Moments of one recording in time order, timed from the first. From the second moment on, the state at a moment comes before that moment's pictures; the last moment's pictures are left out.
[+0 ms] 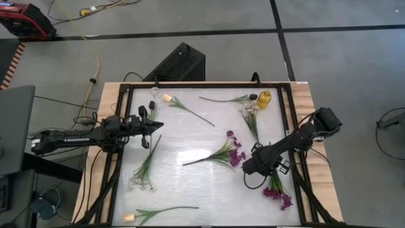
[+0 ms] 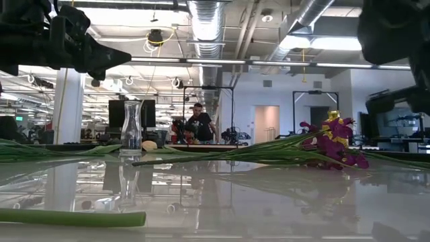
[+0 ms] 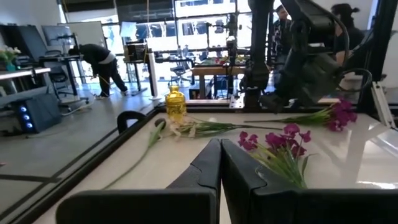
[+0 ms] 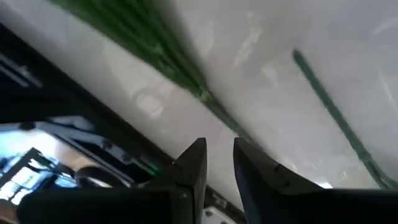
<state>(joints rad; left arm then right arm) 0.22 0.40 0.03 0.46 0.03 0.05 0.47 1.64 0.92 -1.32 -0.02 -0.46</state>
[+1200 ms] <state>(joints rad) 0.22 0.40 0.04 0.44 0.02 0.04 0.63 1.58 0.91 -1.10 0.01 -0.41</state>
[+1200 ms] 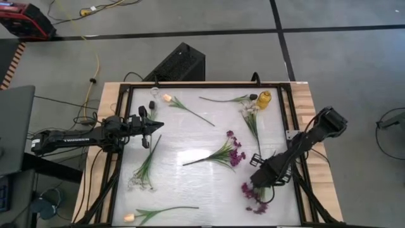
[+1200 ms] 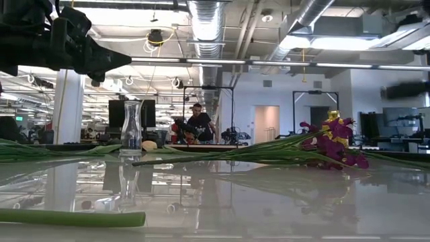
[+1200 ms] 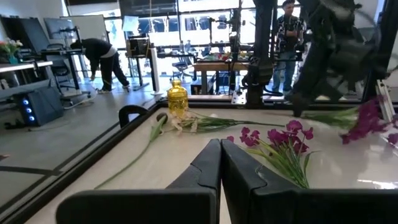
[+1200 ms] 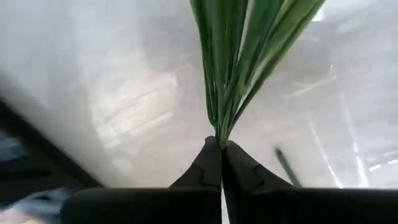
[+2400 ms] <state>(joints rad) 0.22 0.40 0.04 0.26 -0.09 0.04 -0.27 0.58 0.63 -0.36 0.85 0.08</state>
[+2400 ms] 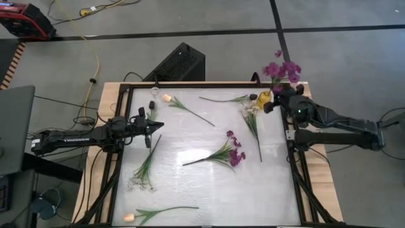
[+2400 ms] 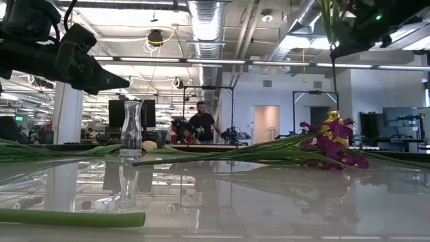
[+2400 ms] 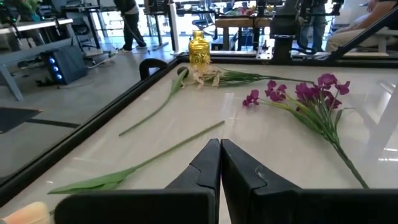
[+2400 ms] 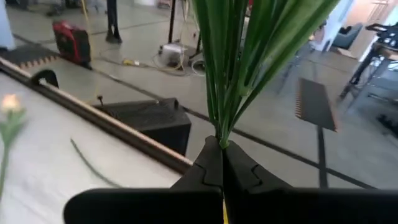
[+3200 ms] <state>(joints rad) 0.22 0.40 0.04 0.24 0.00 0.01 -0.53 0.60 0.53 -0.25 0.68 0.07</state>
